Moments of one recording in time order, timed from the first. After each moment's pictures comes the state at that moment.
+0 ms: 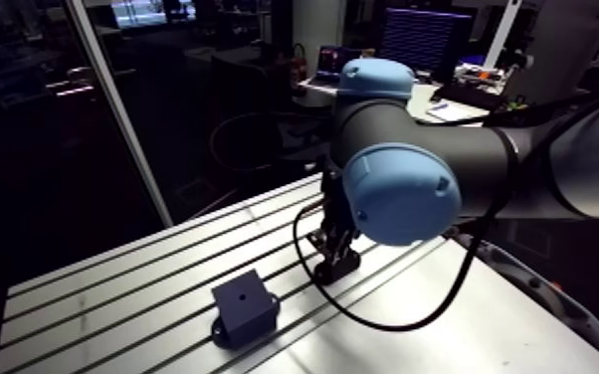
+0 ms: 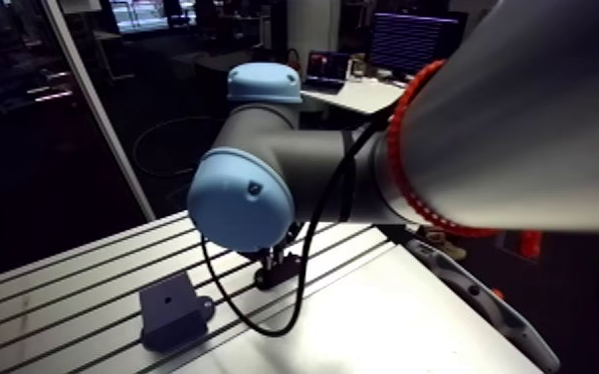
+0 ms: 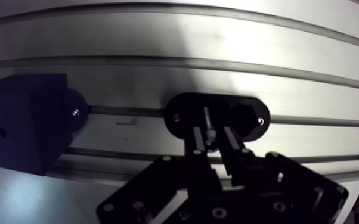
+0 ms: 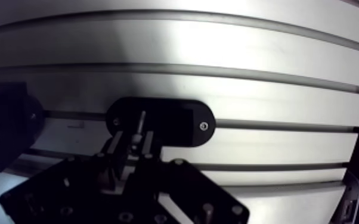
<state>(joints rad) -0.57 -1.36 2.15 -2.38 -1.53 -2.20</state>
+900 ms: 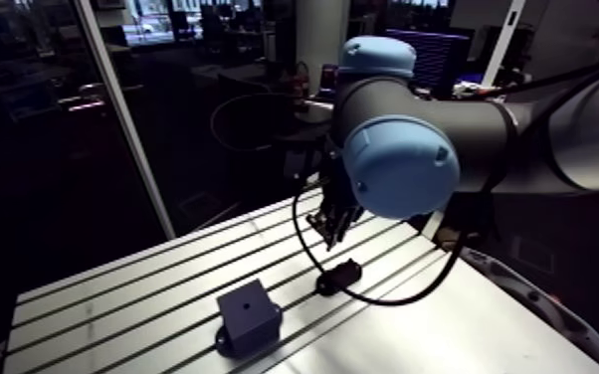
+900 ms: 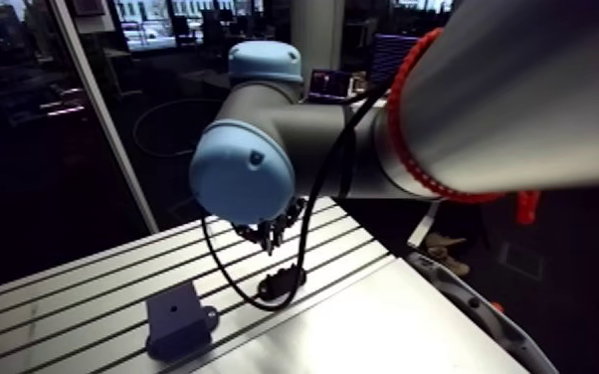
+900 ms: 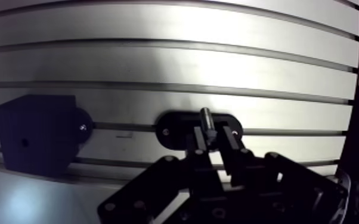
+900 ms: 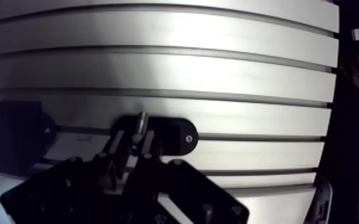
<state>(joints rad) -0.56 -1.42 2.09 -2.36 -1.52 -2.20</state>
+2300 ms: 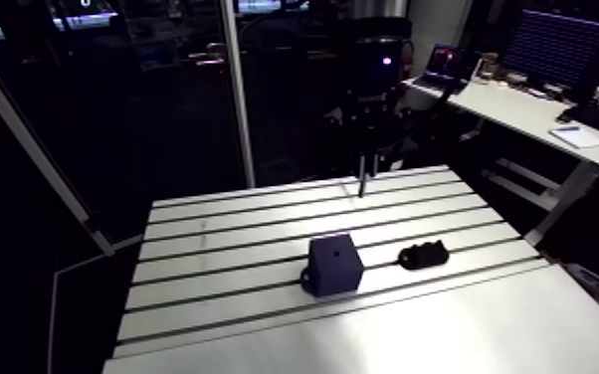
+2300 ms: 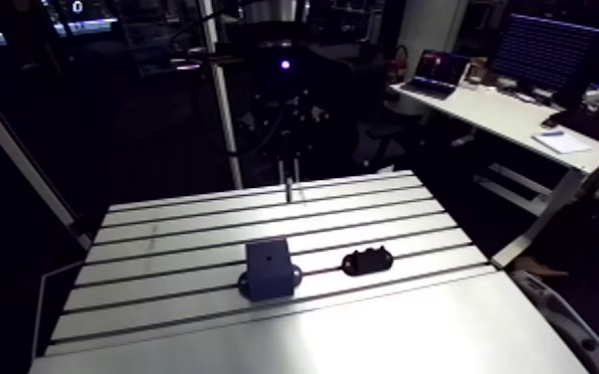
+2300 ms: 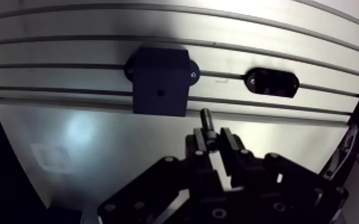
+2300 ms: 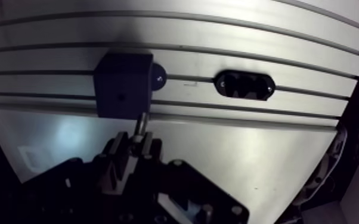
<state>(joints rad) -0.23 -1.34 1.61 -1.58 -1.65 -1.88</state>
